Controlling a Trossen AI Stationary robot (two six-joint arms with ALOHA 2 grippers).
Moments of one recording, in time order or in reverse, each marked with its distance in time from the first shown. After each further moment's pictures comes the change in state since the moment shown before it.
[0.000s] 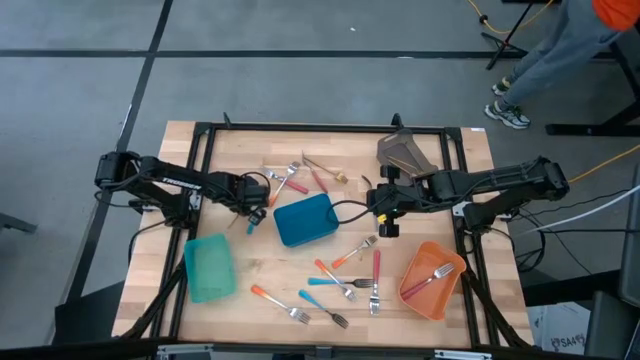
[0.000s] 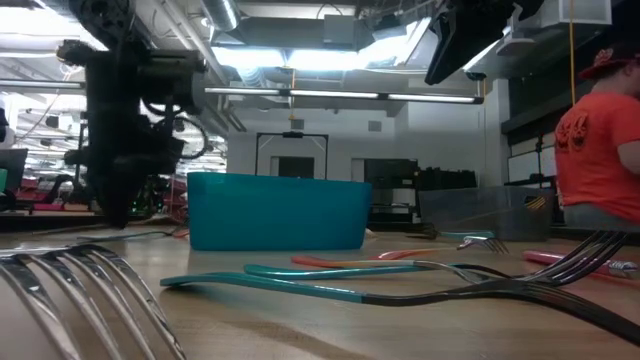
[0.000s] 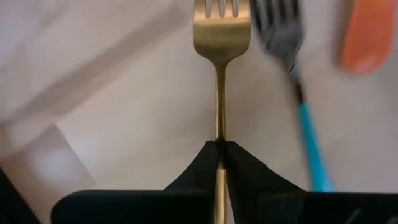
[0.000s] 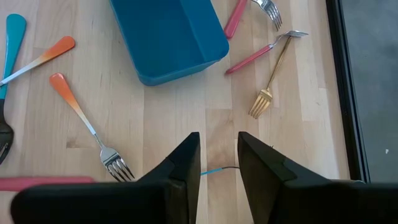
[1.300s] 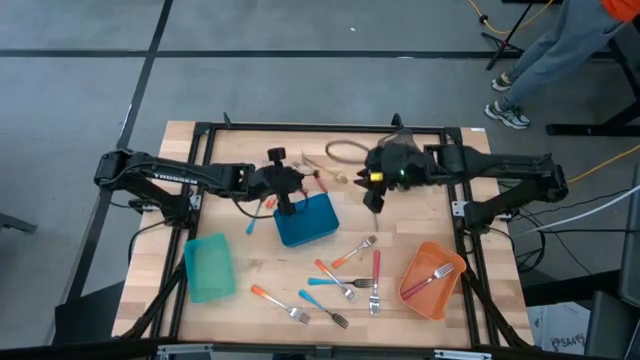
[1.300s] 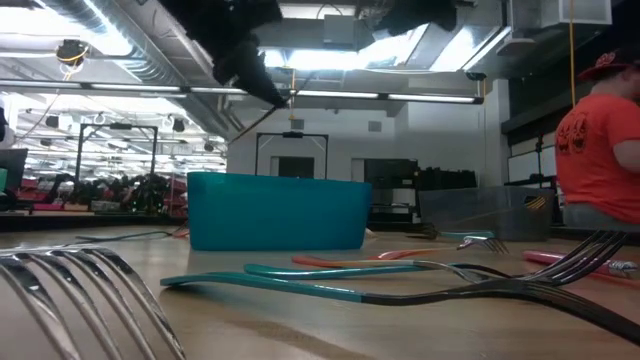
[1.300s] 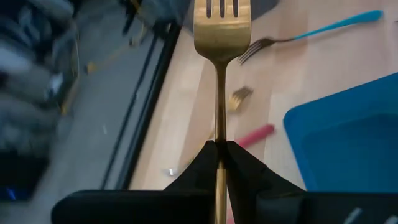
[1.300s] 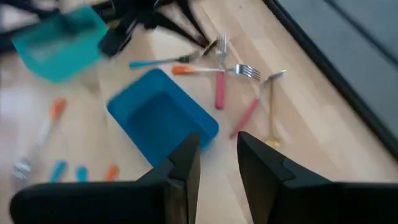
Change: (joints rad) left arm -0.091 -0.004 0.355 0.480 -0.295 1.160; right arm -0.165 0.000 0.202 0.086 -0.134 0.323
